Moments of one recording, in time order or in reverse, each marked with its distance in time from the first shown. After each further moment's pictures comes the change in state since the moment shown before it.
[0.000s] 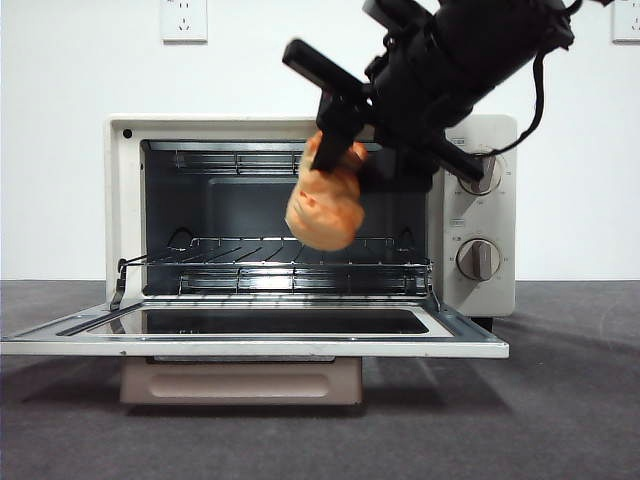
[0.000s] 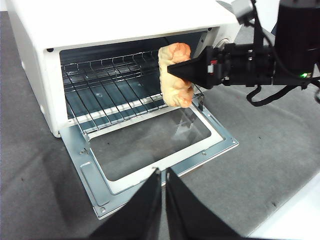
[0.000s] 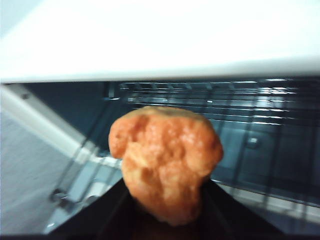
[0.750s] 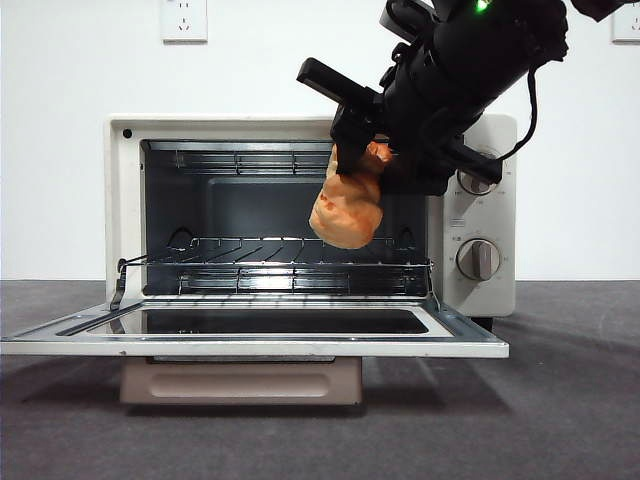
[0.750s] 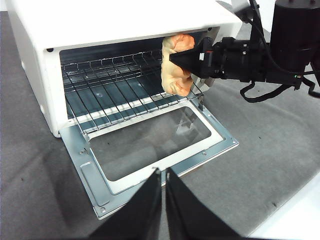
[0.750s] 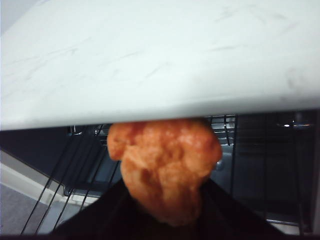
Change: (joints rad) left arm 0.000 0.000 0.000 0.000 0.000 0.000; right arm -0.012 0.023 0.000 0.060 0.127 0.048
